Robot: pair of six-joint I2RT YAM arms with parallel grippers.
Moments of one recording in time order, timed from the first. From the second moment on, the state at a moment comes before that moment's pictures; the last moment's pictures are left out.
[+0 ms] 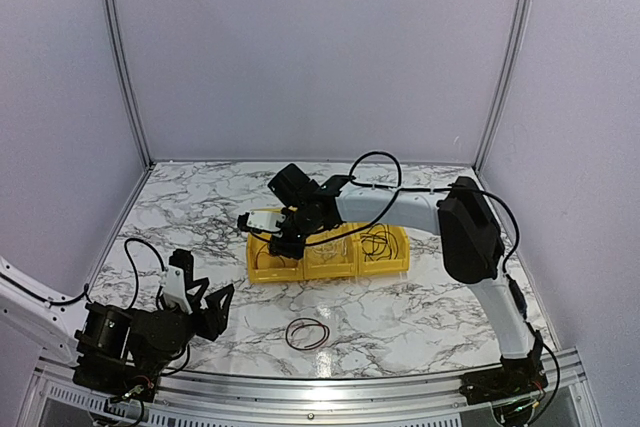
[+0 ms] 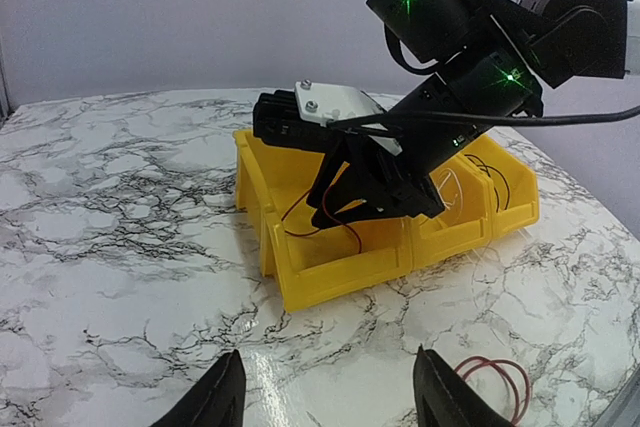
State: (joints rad) left arm -1.55 0.98 0.31 0.16 -1.10 -0.67; right arm 0.93 2.35 1.98 -0.60 -0.12 -0.52
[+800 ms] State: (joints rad) left arm -1.37 1.36 0.53 0.16 -0.64 -0.62; right arm 0.78 1.58 1.25 -0.45 -0.21 -0.52
